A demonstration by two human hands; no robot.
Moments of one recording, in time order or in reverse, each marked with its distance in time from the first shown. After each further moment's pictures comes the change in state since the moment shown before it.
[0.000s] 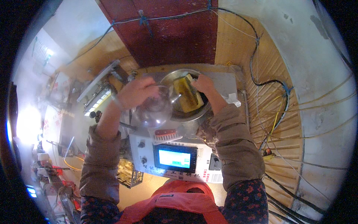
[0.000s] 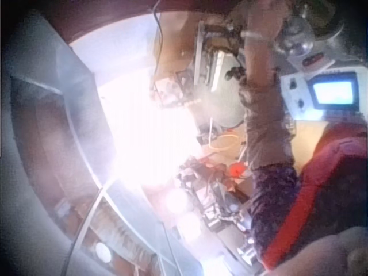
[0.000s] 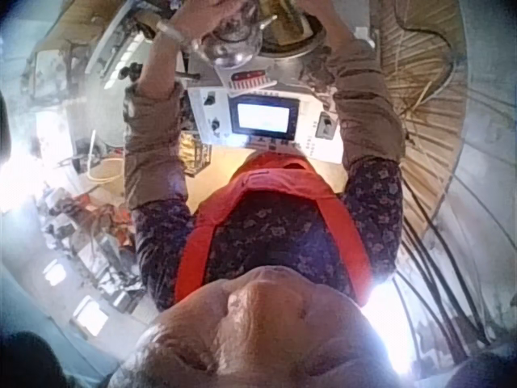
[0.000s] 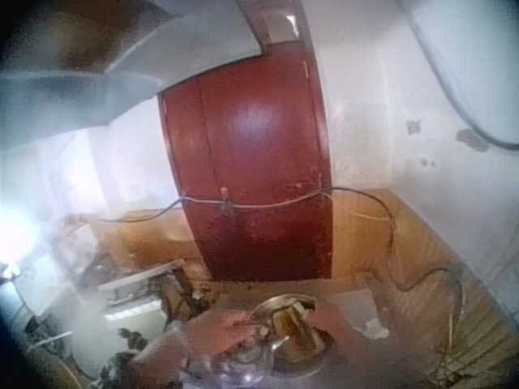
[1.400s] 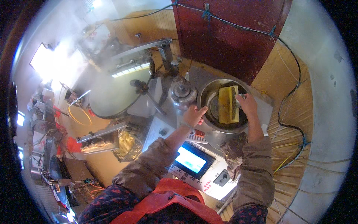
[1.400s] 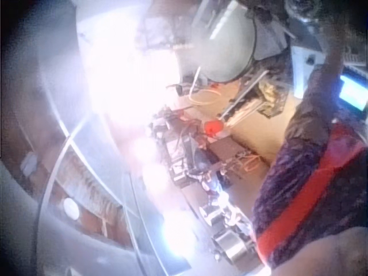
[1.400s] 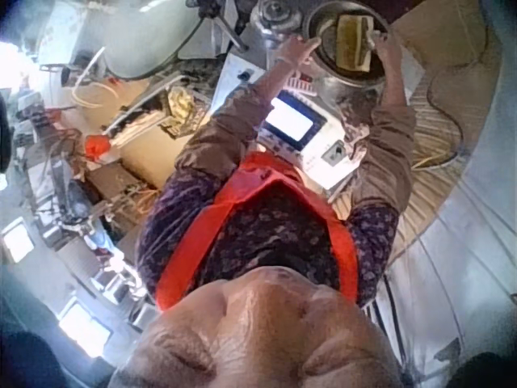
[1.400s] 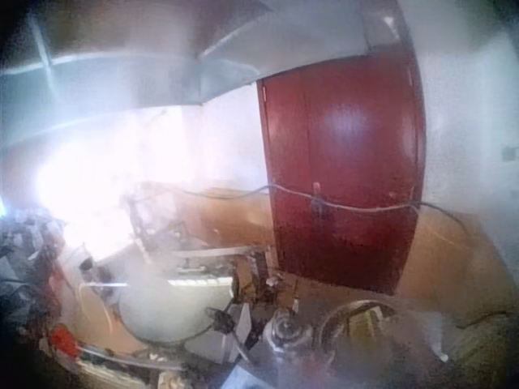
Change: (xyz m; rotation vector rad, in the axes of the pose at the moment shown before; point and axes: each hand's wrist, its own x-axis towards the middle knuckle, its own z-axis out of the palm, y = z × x) left_hand -0.009 -0.119 0.189 -0.858 0.504 -0.685; right_hand -0.009 -0.008 0.003 0.072 0.242 -0.094
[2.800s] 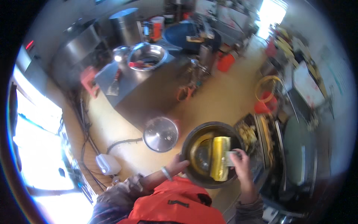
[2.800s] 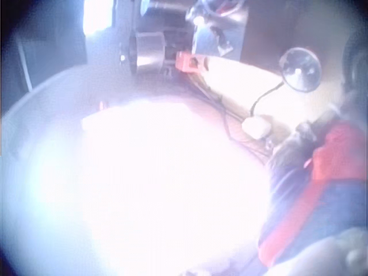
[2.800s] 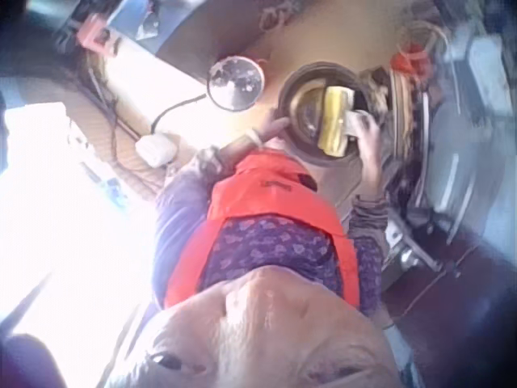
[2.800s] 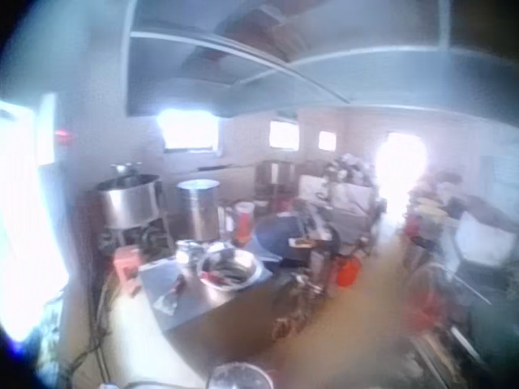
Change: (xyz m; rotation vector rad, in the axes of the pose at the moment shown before) left_hand -0.780 -0.354 -0.313 -0.797 1.301 -0.166; right_hand -0.749 -0.524 0.138 0.402 -1.723 -0.774
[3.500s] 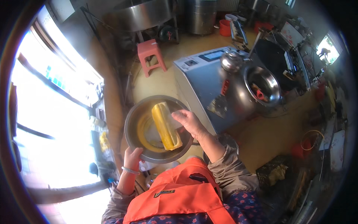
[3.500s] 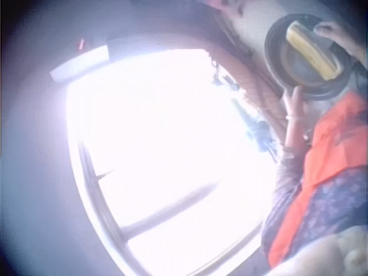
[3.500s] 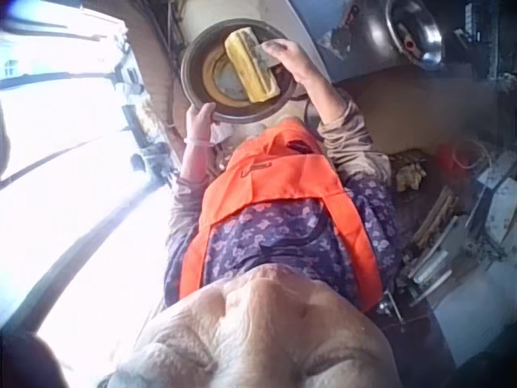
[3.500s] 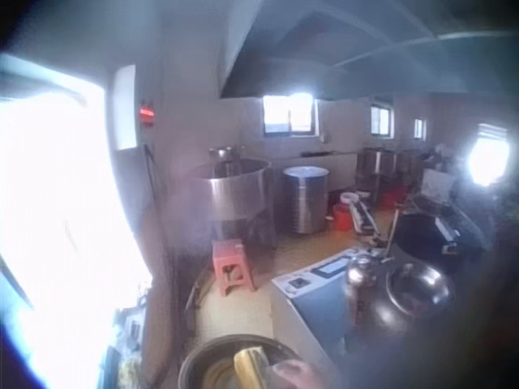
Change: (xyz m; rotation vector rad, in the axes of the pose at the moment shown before) left_hand -0.227 -0.019 -0.562 -0.551 1.044 0.136; right_hand 0.094 -0.151 0.759 0.120 -1.074 0.078
